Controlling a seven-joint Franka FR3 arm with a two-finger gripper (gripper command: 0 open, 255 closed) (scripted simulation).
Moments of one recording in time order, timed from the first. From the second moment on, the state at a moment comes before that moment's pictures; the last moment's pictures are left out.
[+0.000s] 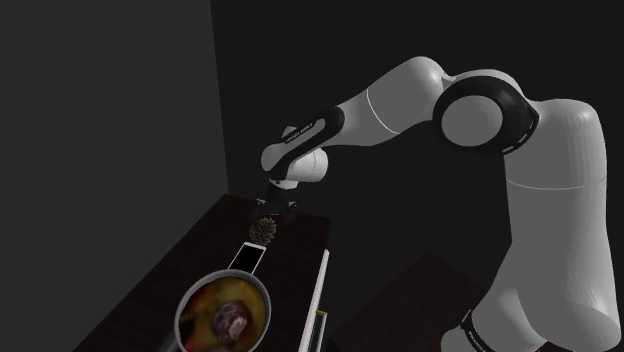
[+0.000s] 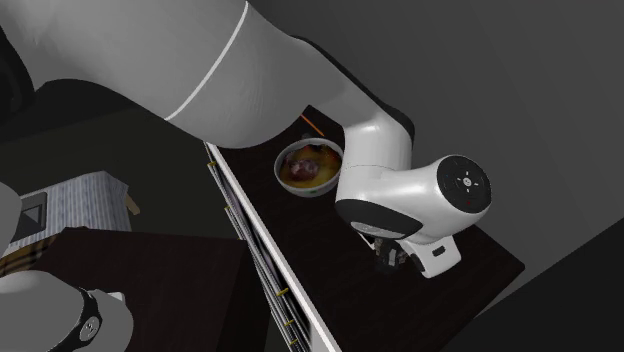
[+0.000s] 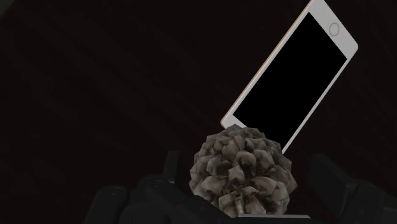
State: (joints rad) arm 0.34 0.48 -0.06 -1.94 0.54 2.39 0.13
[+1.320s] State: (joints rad) arm 0.34 0.48 -0.06 -1.93 0.54 2.39 0.13
